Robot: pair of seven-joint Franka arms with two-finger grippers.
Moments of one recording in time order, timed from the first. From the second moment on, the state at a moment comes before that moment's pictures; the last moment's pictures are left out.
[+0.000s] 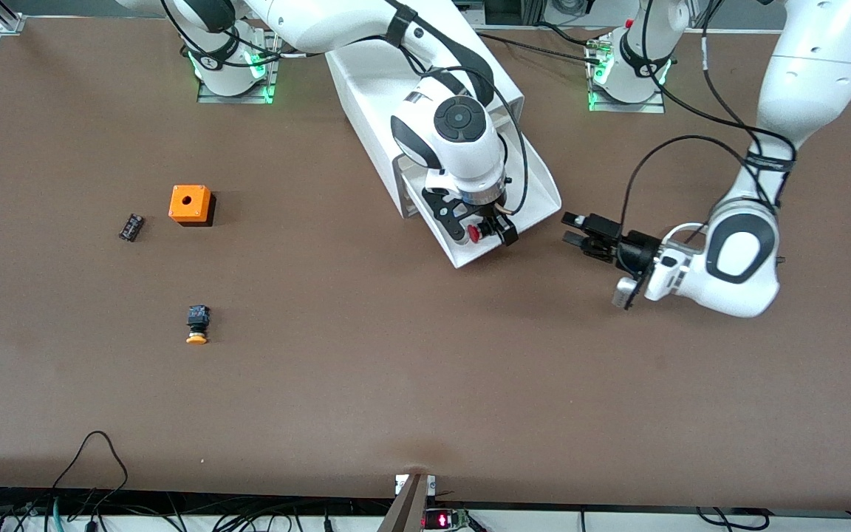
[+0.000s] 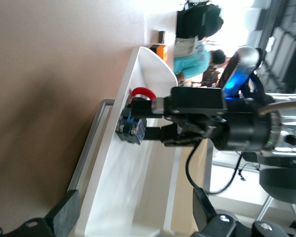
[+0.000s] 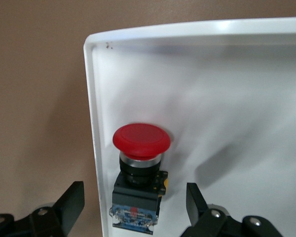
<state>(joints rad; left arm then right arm) 0.19 0.62 -0.22 -1.69 -0.93 1.46 0.66 0.84 0.88 0.09 -1.05 0.07 2.15 1.88</state>
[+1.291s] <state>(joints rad) 0.09 0.41 -0.25 -1.51 -0.12 1.57 -0.26 0.68 0.79 0.07 -0.91 0.10 1.91 1.52</state>
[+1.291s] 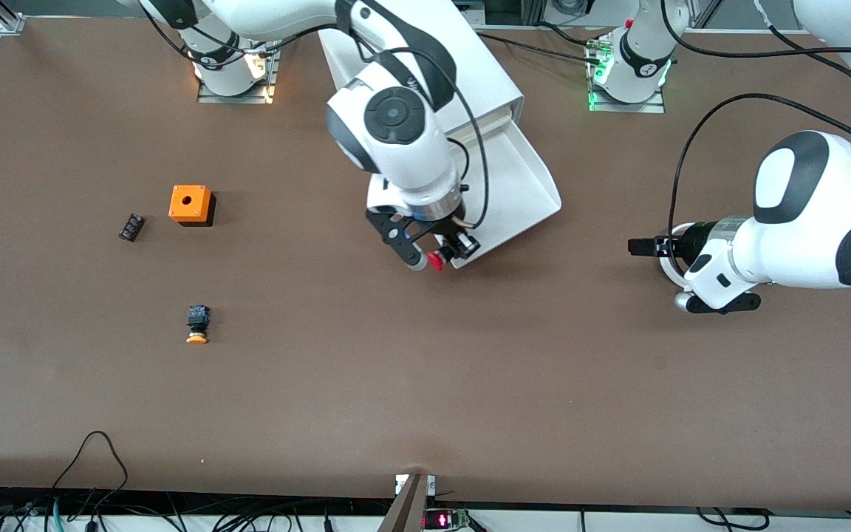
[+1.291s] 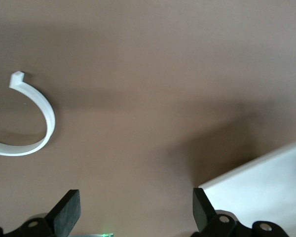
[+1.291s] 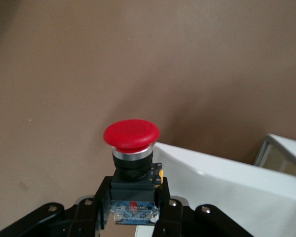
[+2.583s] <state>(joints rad) 0.01 0.43 -0.41 -1.81 0.01 2.20 -0.89 0.28 0.78 0.07 -1.13 0.11 1.76 0.29</state>
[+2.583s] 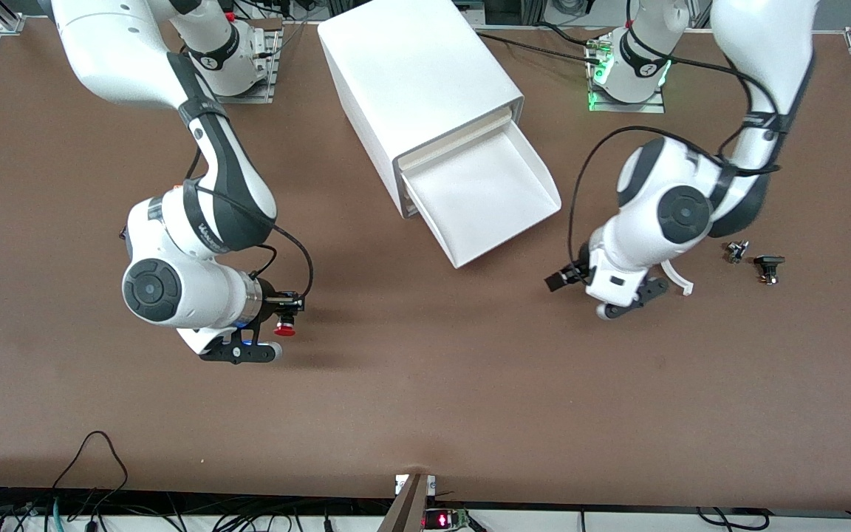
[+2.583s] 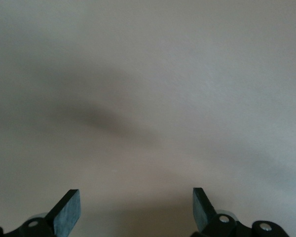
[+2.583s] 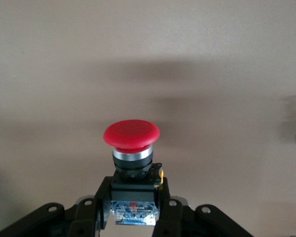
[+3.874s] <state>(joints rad) -0.13 0.39 -0.53 -2.01 0.01 2.33 -1.16 0.13 0.79 0.05 -1.45 0.11 2.05 0.05</state>
